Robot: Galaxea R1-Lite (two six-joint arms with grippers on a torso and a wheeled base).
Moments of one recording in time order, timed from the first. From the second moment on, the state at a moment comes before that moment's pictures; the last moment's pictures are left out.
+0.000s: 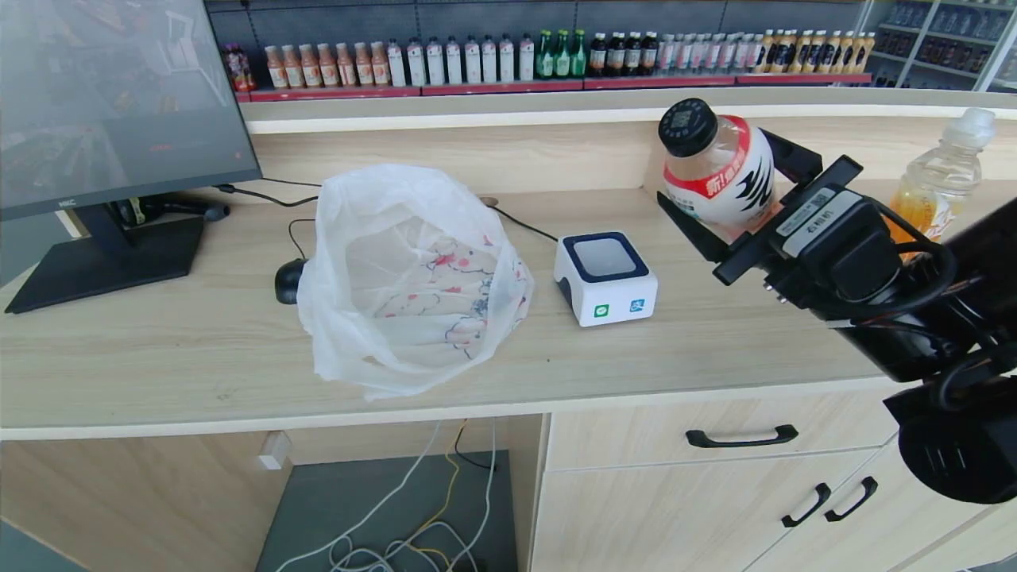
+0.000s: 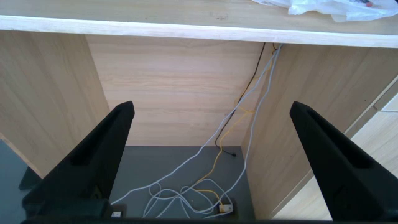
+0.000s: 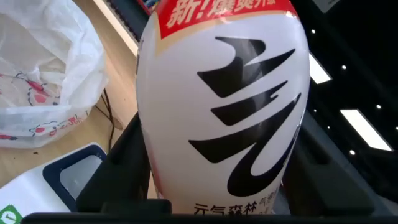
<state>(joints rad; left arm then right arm) 0.00 0.00 0.00 0.00 0.00 0.00 0.38 1.76 -0.75 -1.57 0.36 -0.95</state>
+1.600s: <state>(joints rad) 0.00 0.00 0.00 0.00 0.00 0.00 0.48 2.05 -1.09 -1.52 0.59 -0.96</state>
